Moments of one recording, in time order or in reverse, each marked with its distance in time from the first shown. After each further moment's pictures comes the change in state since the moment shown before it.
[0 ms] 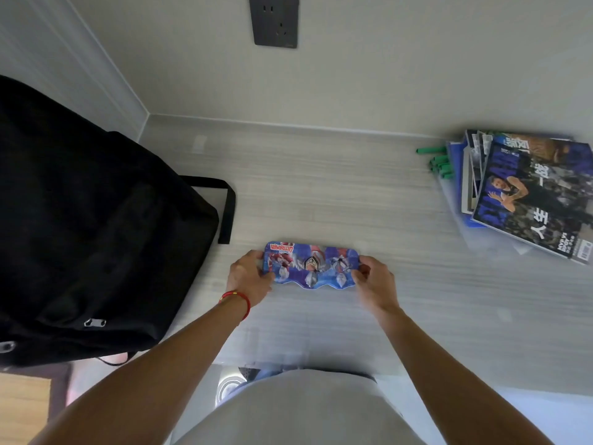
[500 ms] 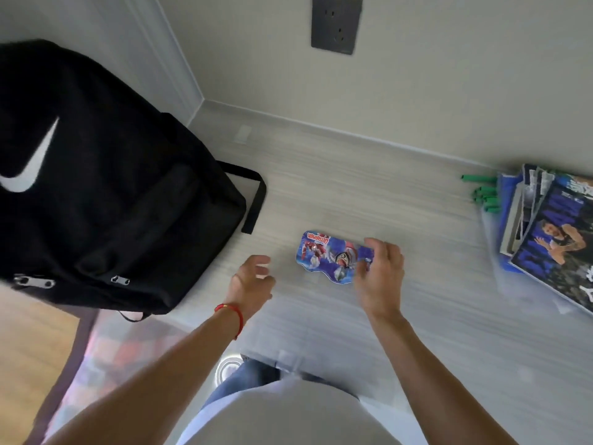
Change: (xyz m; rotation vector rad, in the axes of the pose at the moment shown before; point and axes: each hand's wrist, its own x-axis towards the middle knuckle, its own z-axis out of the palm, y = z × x) left_hand -0.041 -0.002 -0.004 -0.383 0.118 -0.228; right_hand 0.005 -0.057 -0.008 -0.117 0.176 -0.330
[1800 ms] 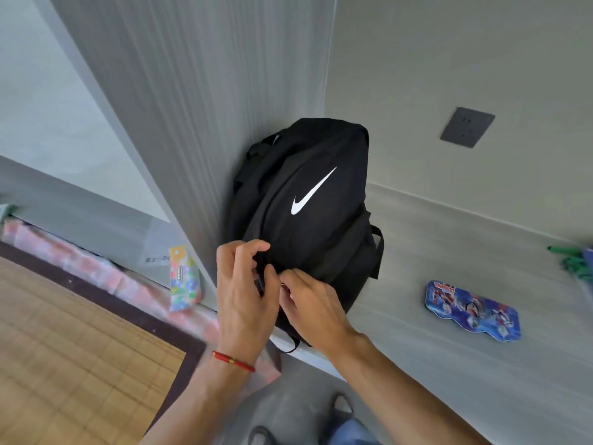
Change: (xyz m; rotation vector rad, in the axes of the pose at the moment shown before) left_hand -0.072 -0.042 -0.322 0.057 0.710 0.869; right_hand -0.165 -0.347 0.171 -0.083 -0.124 -0.860
